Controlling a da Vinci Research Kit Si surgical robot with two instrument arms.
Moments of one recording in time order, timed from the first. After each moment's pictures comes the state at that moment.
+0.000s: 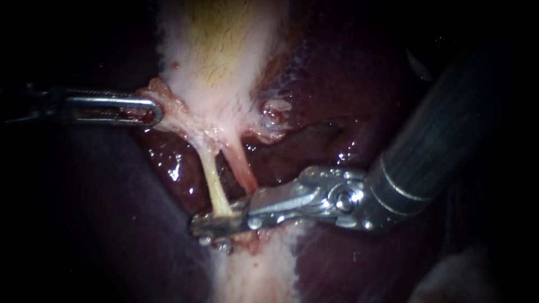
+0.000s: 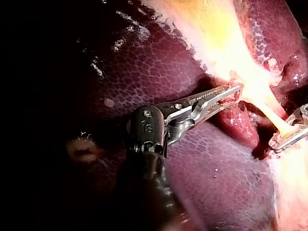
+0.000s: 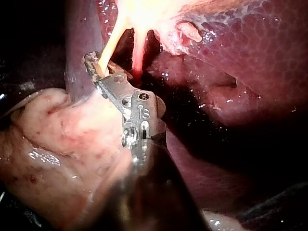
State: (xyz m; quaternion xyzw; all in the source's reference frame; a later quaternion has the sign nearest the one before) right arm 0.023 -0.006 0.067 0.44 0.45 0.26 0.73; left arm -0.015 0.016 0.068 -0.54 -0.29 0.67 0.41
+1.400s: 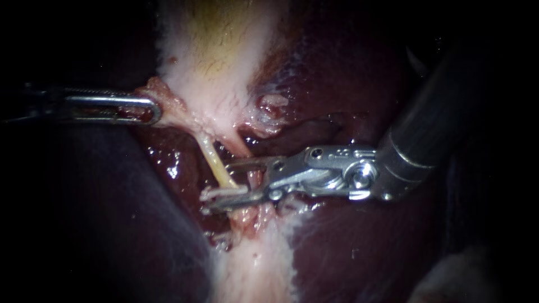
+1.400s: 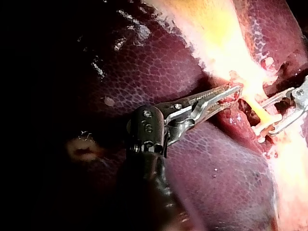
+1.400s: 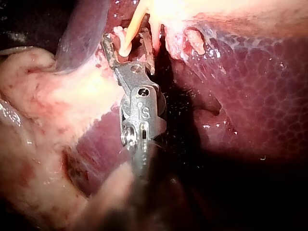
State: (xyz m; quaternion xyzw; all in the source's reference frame) right arm 0.022 -0.003 0.070 0.27 0.52 0.20 0.79; left arm -0.015 0.016 0.068 -0.54 -0.30 0.67 0.42
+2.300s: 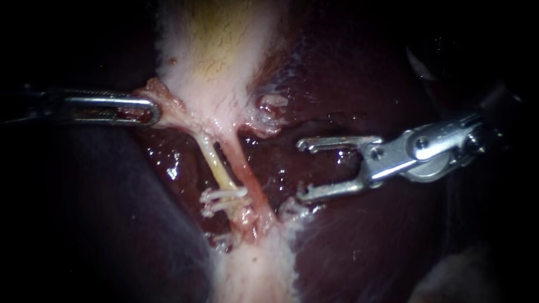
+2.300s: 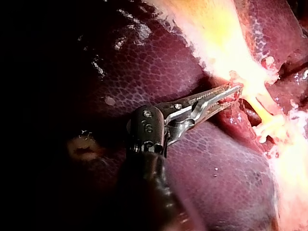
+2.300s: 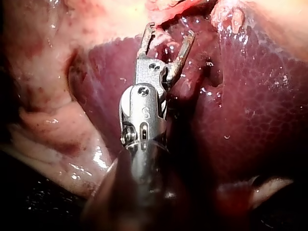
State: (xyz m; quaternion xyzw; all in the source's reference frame) right arm 0.006 0.000 0.063 0.19 0.56 0.07 0.81; left arm -0.015 0.016 0.069 -0.54 -0.29 0.67 0.42
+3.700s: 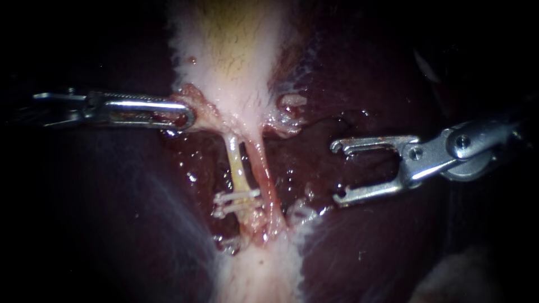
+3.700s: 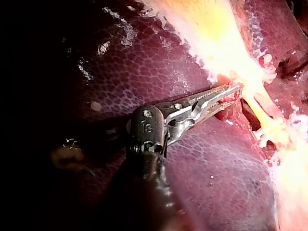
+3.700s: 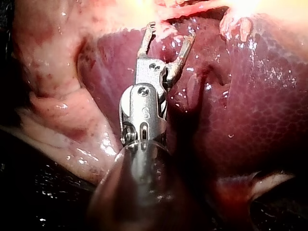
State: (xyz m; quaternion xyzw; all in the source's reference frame) right arm 0.004 0.000 0.061 0.19 0.55 0.06 0.81; left arm -0.020 0.016 0.073 -0.54 -0.29 0.67 0.41
